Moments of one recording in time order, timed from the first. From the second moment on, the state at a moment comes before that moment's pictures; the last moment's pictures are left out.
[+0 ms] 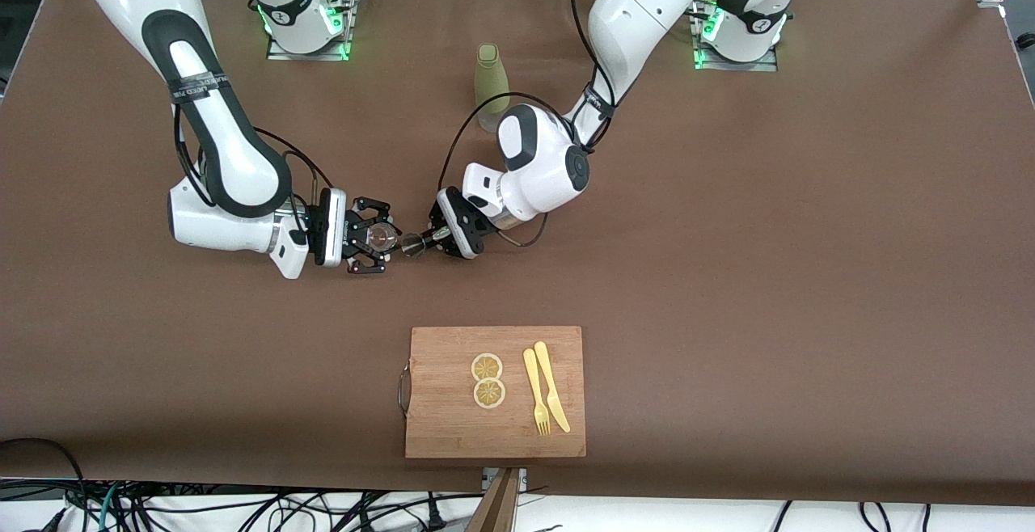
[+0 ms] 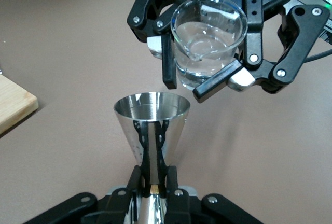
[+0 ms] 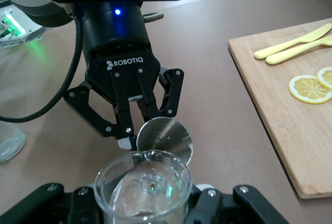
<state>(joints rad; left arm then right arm) -0.81 0.99 -0.07 -1.25 -1.29 2.75 1.22 0.06 0.50 0.19 -1.89 1.00 2.17 -1.90</state>
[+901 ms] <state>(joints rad) -0.81 1.00 -0.07 -1.25 -1.24 2.78 1.22 0.07 0.50 0.22 -1.86 0.83 2.20 -1.74</state>
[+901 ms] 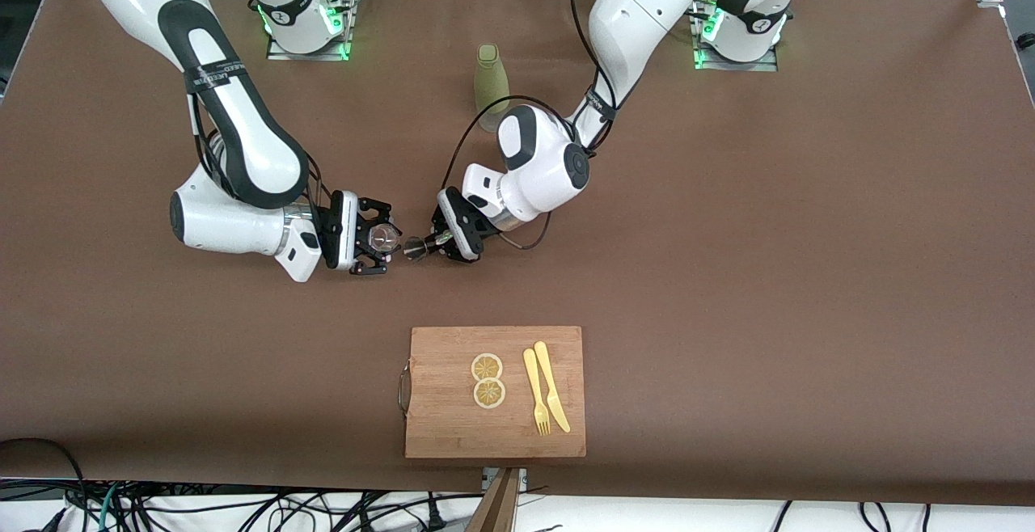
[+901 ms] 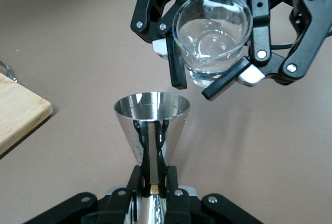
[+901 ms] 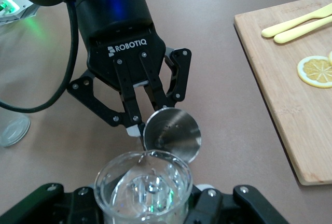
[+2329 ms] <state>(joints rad) -0.80 1.00 -0.07 -1.25 -1.24 2.79 1.22 0.07 0.50 0.27 -1.83 0.67 2.23 -1.57</state>
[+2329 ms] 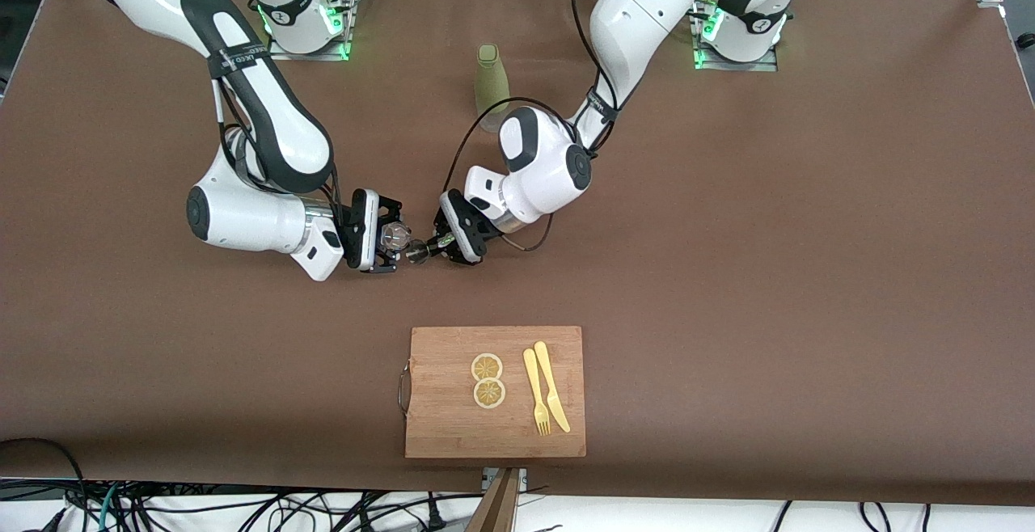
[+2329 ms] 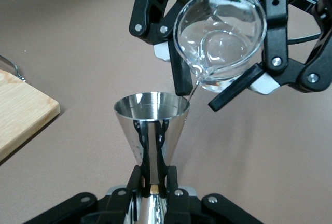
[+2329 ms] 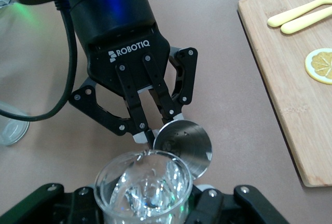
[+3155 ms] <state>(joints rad) -0.80 0.99 -0.07 -1.25 -1.24 2.79 1.24 0.07 0.50 0.29 -1.82 0.61 2.23 -1.51</state>
